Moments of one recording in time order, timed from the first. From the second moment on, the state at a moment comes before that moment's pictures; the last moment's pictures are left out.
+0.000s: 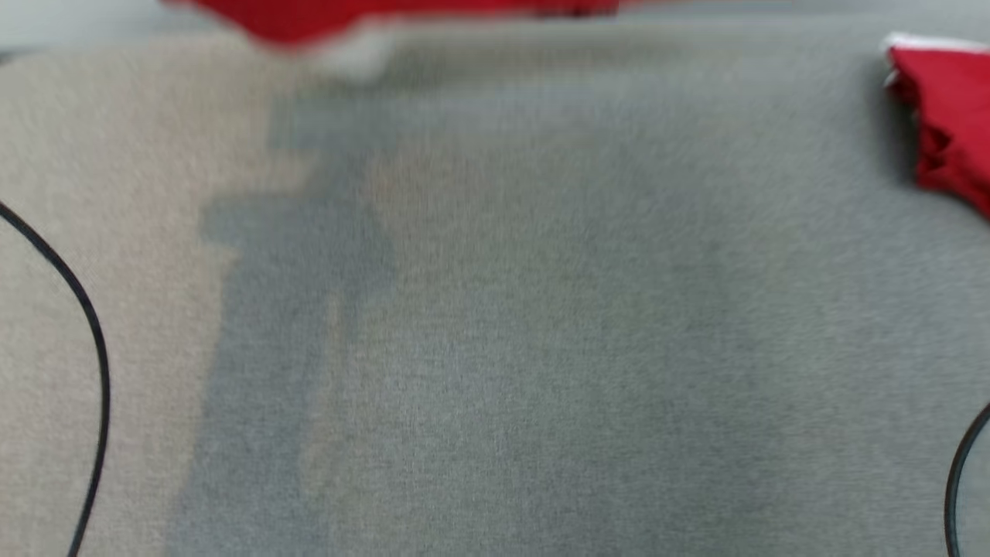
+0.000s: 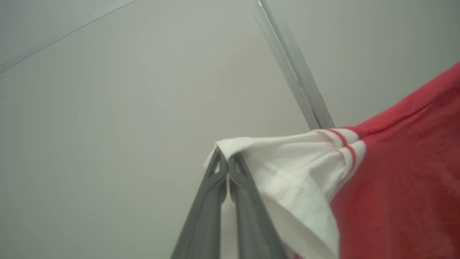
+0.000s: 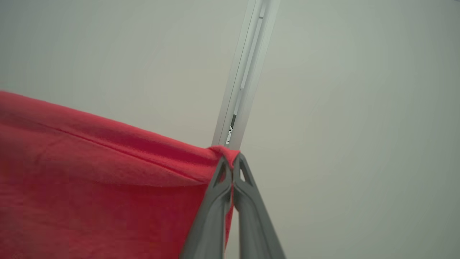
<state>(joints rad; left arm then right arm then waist) -1.46 0.39 -0.53 0.73 -0.32 -0.08 -0.19 -1.51 -0.27 0.49 0.89 0.33 0.13 -0.24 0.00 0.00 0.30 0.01</state>
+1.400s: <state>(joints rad) -0.19 0.53 -0.64 0.00 -0.76 0.00 -0.09 -0.59 -0.50 0.65 0.62 0.69 0.13 -0.26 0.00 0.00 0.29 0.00</state>
